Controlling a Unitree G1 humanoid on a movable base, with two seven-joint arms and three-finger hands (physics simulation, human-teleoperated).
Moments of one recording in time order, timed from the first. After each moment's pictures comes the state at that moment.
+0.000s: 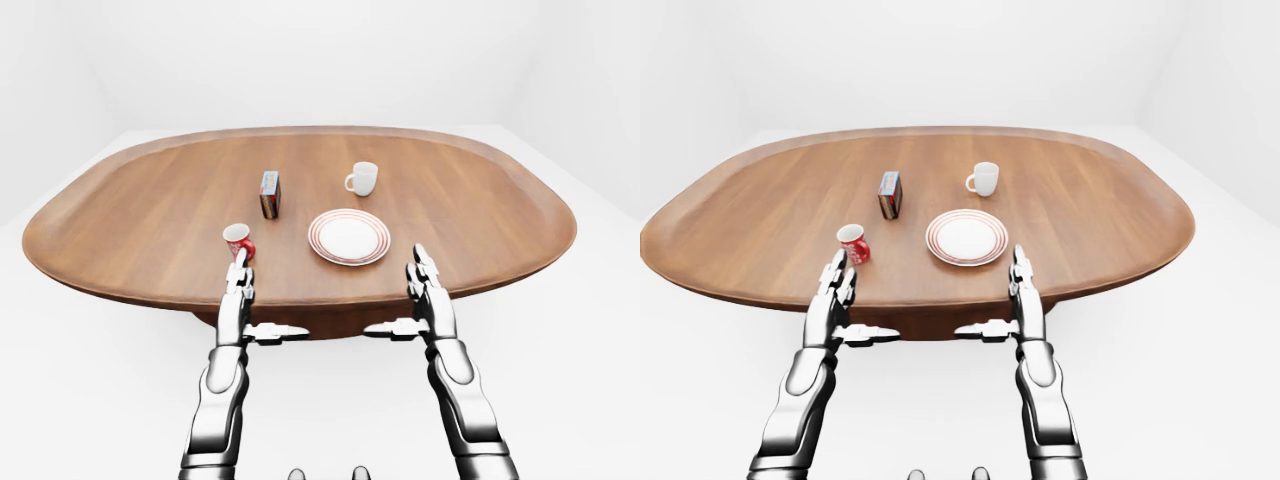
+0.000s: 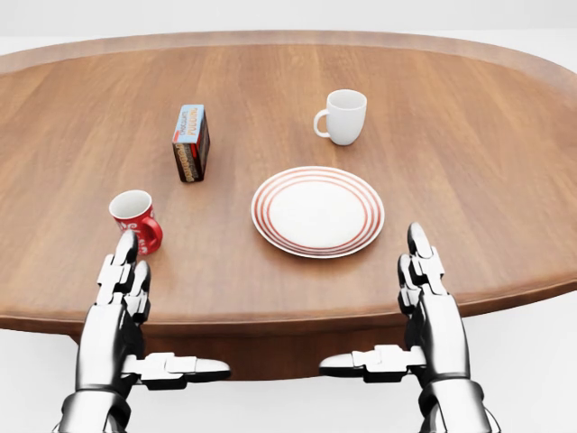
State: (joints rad) left arm 0.00 0.01 0.02 -0.01 -0.01 0.01 -0.01; right arm 0.00 -0.01 -0.02 -0.01 0.01 0.01 0.02
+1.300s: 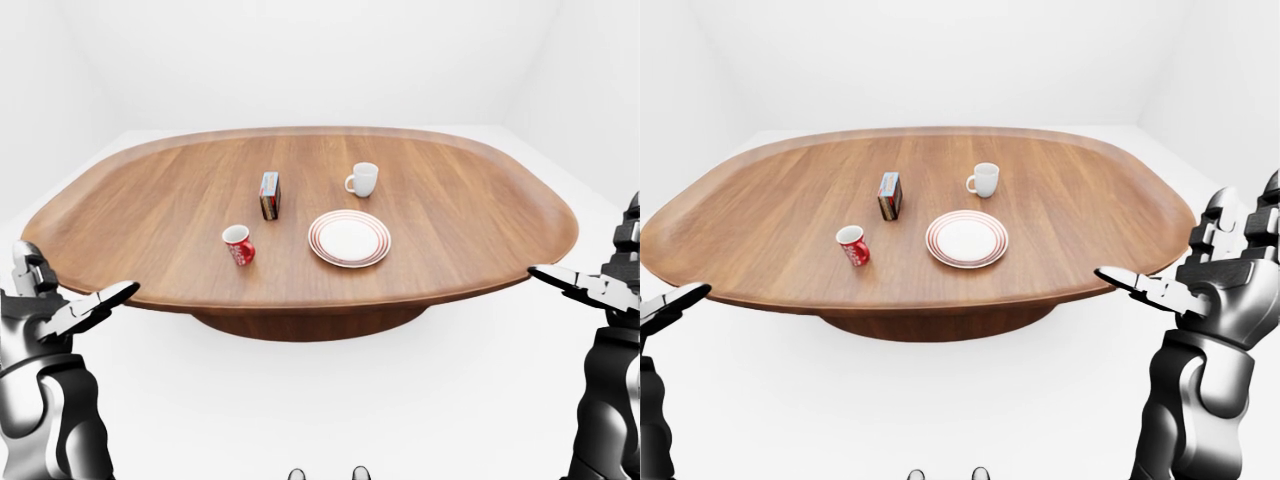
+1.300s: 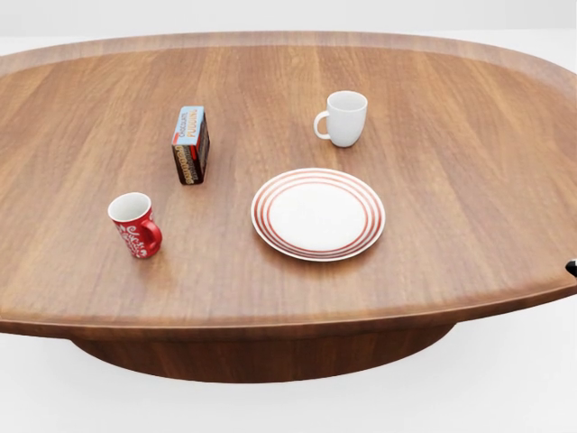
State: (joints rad) left arm -0.02 0.24 0.61 -0.35 -0.49 0.09 0.12; right arm -0.03 -0.22 -0.56 -0.53 0.42 0.09 -0.08
